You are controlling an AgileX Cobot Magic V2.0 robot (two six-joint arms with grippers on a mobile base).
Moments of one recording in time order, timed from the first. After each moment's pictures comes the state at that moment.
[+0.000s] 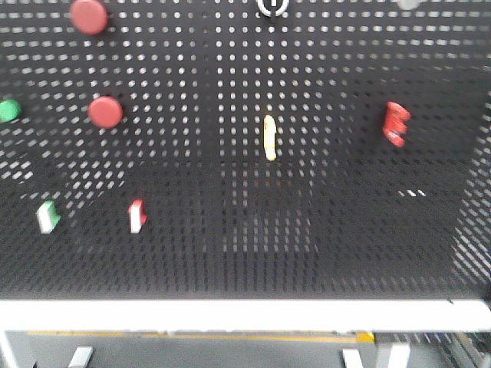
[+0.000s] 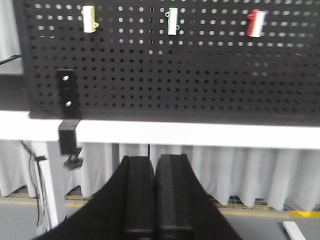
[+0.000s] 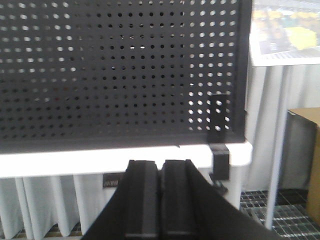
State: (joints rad) left arm 0.00 -0.01 0.03 0.02 0.10 -0.06; right arm -0.06 -0.01 0.03 0.02 0.03 0.00
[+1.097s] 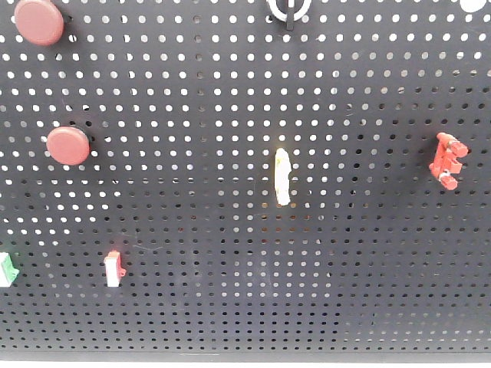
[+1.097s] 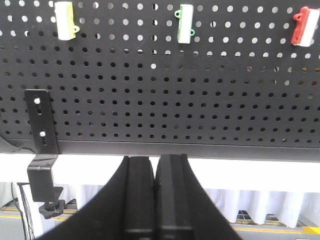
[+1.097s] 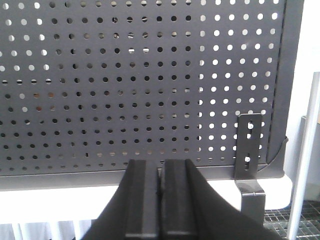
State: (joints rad) left arm 0.00 -0.01 0.03 0.02 0.10 -0.06; right arm -0.06 -0.01 0.03 0.02 0.03 0.00
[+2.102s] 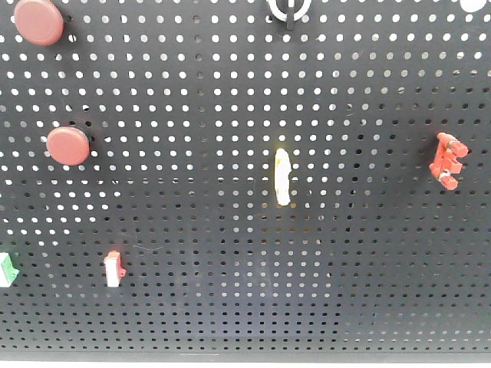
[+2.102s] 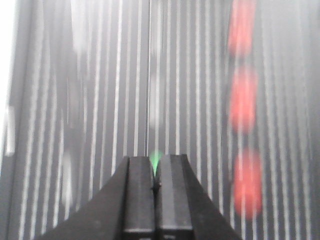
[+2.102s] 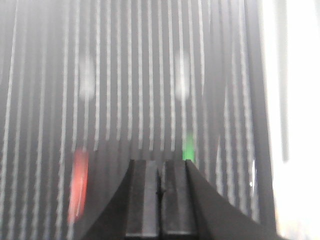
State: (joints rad) left arm 0.00 0.25 -0.74 0.02 0.08 -0.07; right arm -0.06 0.28 -0.66 -0.08 0.01 0.08
